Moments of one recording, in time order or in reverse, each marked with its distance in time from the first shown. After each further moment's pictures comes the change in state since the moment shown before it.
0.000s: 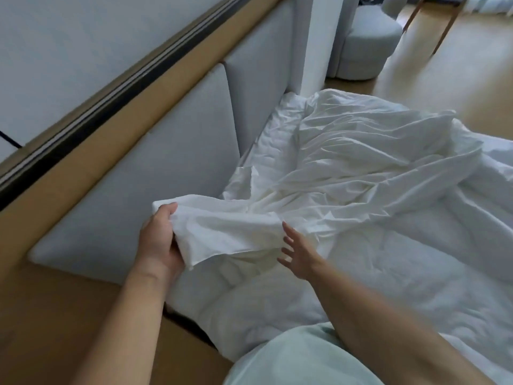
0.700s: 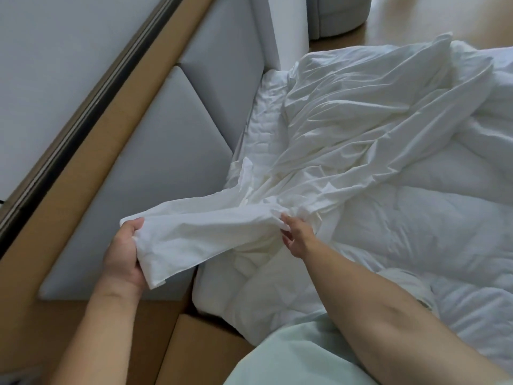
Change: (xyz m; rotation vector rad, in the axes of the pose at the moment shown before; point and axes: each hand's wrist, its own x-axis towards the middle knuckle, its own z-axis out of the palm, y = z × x) left_hand -0.007 0.014 -0.003 0.265 0.019 0.009; right_hand 0.038 0.012 -0.012 0.349 0.151 -0.021
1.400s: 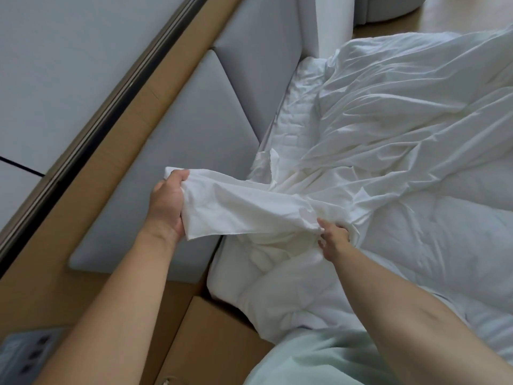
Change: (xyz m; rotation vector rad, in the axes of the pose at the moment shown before) left_hand 0.018 0.023 0.062 0.108 0.085 0.213; right_hand 0.038 -0.003 -0.032 -0.007 0.211 -0.014
